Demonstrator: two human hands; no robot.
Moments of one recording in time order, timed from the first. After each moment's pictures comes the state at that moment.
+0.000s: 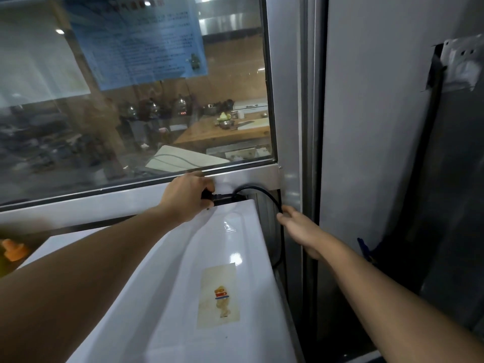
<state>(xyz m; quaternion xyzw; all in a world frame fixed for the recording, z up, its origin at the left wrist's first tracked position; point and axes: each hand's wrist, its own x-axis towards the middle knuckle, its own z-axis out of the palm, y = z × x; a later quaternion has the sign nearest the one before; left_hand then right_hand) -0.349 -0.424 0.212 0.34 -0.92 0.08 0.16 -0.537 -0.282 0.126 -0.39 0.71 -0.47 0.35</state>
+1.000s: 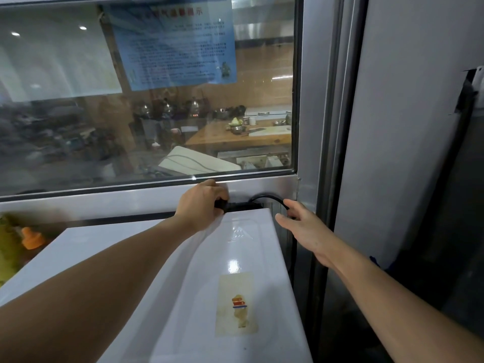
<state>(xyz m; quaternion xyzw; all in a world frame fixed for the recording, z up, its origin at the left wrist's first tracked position) -0.339 -0.431 0.195 0.36 -0.91 0.02 0.21 -0.513 -0.280 0.162 -0.44 0.68 -0.49 0.32</state>
